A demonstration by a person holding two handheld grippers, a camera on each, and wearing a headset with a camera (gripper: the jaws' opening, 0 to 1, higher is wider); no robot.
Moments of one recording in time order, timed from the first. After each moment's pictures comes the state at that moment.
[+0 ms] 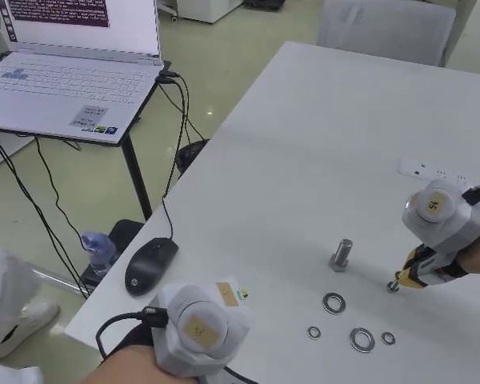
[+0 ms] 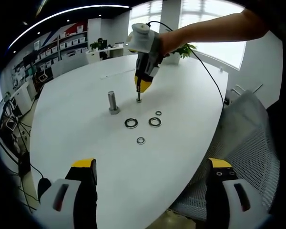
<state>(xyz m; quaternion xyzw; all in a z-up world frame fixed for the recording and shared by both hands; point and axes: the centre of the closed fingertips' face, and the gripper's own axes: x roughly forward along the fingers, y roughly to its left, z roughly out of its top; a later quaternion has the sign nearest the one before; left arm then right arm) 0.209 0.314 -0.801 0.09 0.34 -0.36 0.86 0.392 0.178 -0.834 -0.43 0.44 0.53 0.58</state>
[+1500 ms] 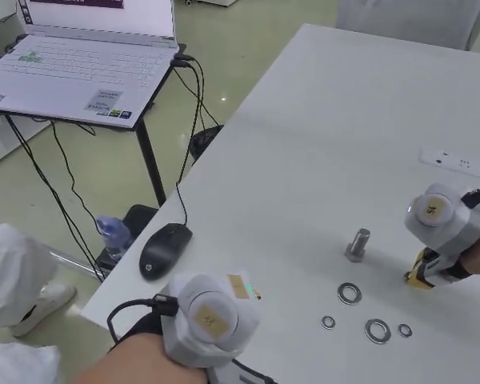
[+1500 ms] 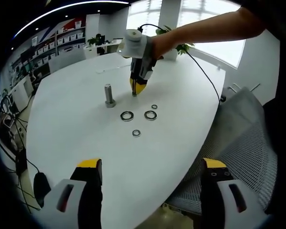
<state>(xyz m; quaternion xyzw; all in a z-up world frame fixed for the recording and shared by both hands) 0.196 0.317 -0.809 0.09 0.36 -0.37 0.85 0.391 0.179 -0.863 -0.45 0.46 0.52 0.56</state>
